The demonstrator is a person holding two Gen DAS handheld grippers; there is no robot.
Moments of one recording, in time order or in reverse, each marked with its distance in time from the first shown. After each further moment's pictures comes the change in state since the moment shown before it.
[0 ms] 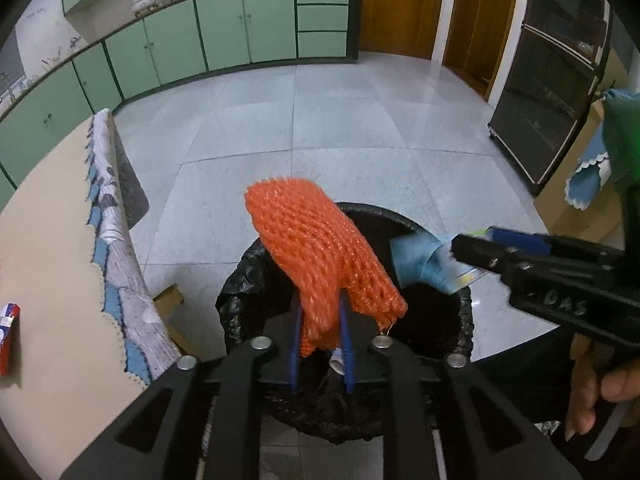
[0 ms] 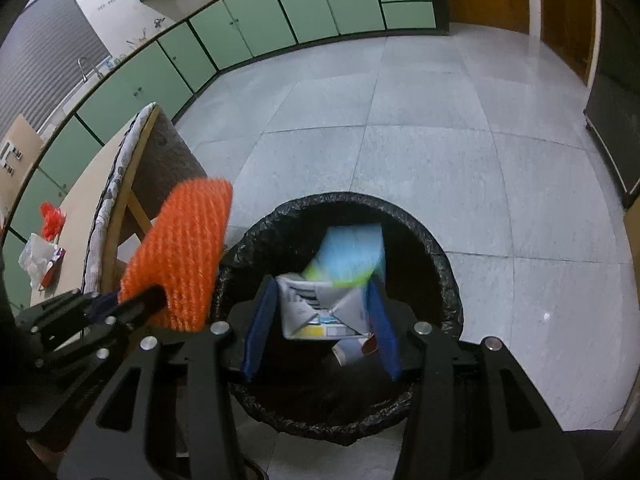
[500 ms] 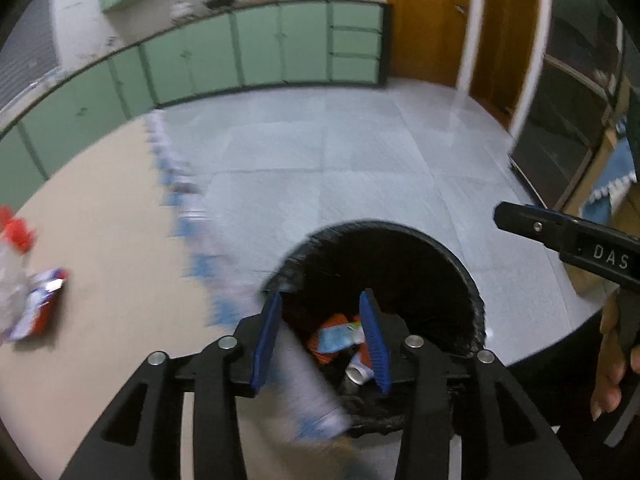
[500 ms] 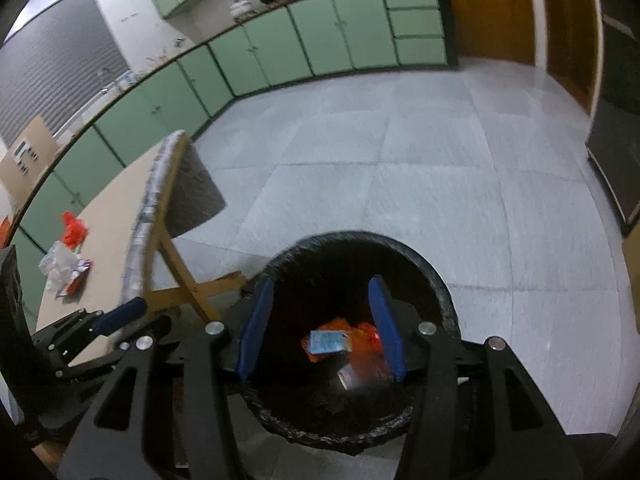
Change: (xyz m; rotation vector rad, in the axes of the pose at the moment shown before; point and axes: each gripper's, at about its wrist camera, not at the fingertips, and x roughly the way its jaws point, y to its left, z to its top) left arm -0.061 0.033 -0.029 -0.104 -0.130 0.096; right arm -0.048 0.035 0.011 -0.083 -0.133 0.050
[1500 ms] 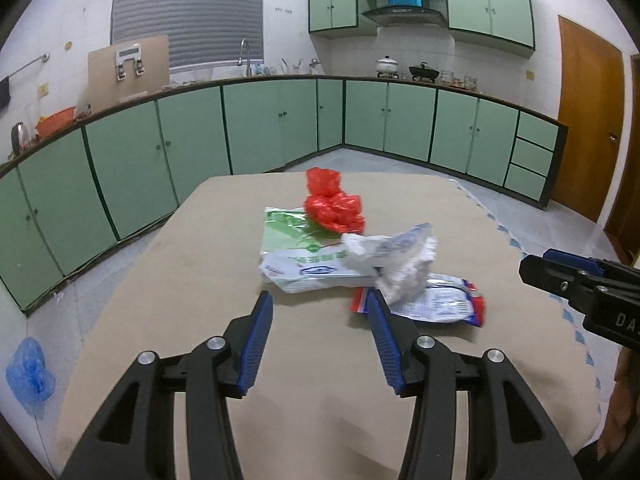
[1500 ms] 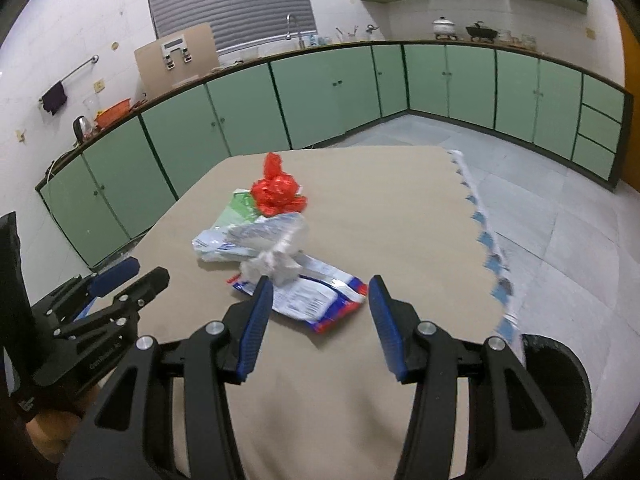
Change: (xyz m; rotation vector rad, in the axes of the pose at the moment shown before) left arm -0.138 0.269 -0.086 -0.410 -0.240 0.431; right arm 0.036 0.329 0.000 -0.466 -0.010 0.344
